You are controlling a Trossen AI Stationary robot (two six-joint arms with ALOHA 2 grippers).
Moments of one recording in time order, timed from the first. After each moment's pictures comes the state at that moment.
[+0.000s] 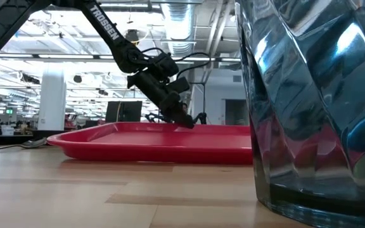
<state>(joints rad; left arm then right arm) 0.57 1.99 1.23 -0.02 0.39 0.39 -0.13 0.03 0.00 0.04 0.08 -0.01</state>
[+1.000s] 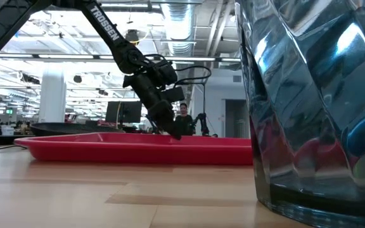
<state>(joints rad) 0.57 1.99 1.23 -0.21 0.35 0.46 -0.13 0.03 0.00 0.04 0.08 -0.01</state>
